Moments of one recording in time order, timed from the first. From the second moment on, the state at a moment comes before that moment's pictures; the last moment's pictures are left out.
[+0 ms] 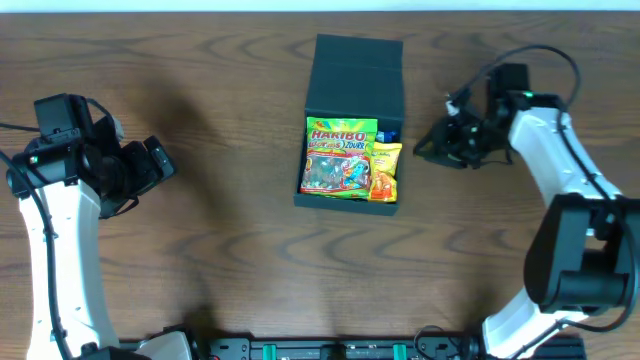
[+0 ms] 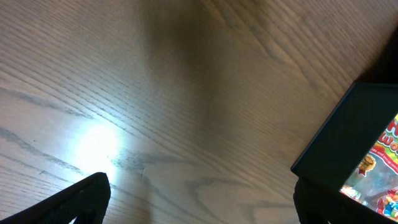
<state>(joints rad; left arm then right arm) 0.30 1.37 1.25 -1.15 0.23 -0.27 -0.01 1.84 1.33 -0.92 -0.55 0.21</state>
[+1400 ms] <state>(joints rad) 0.30 1.37 1.25 -1.15 0.23 -0.27 0.23 2.06 1.73 -1.08 0.01 0.40</state>
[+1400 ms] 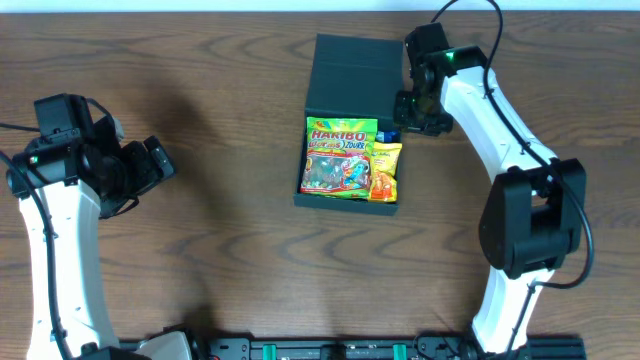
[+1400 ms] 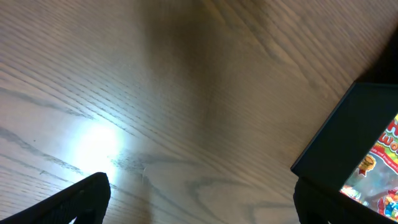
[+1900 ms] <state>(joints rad) 0.30 1.37 1.25 -1.15 0.23 -0.27 0.23 2.06 1.73 -1.04 -0.07 0.40</state>
